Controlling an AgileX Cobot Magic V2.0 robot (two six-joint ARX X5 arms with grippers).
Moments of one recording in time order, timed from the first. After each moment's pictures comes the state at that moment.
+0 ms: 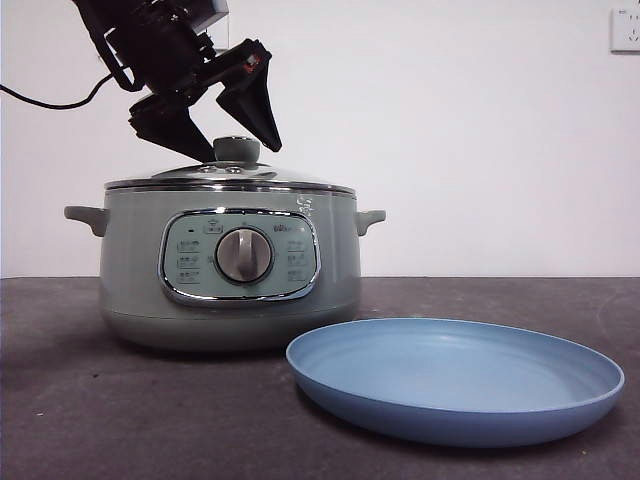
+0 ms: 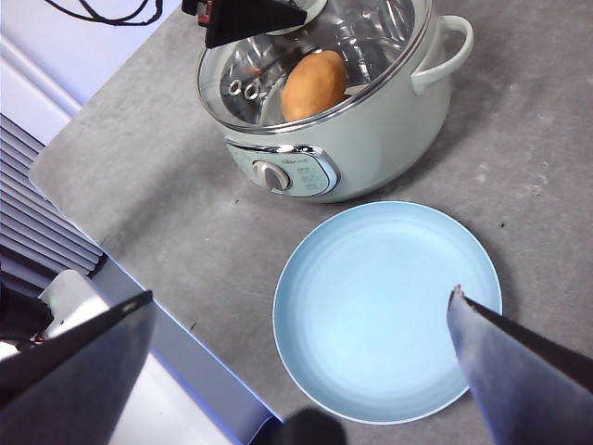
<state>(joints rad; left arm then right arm) -0.37 1.67 1.41 -0.45 0.26 0.14 0.14 0.79 1.01 -0.94 -0.65 -0.10</state>
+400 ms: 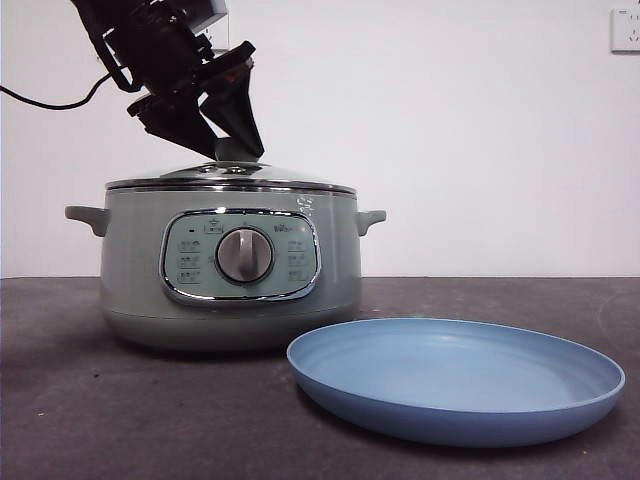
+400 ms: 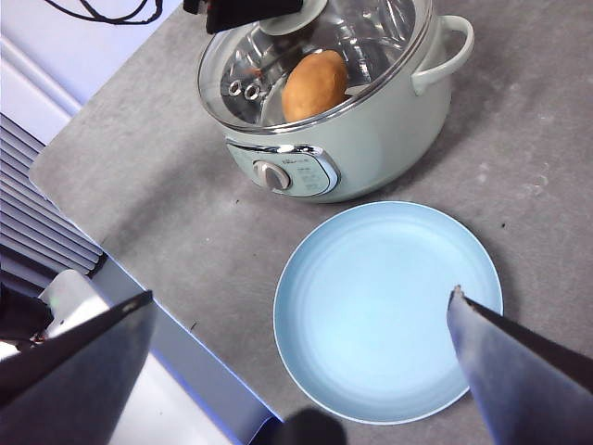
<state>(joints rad) -0.37 1.67 1.41 -0.45 0.26 0.15 0.14 0.79 1.01 -0.94 -0.65 -0.10</state>
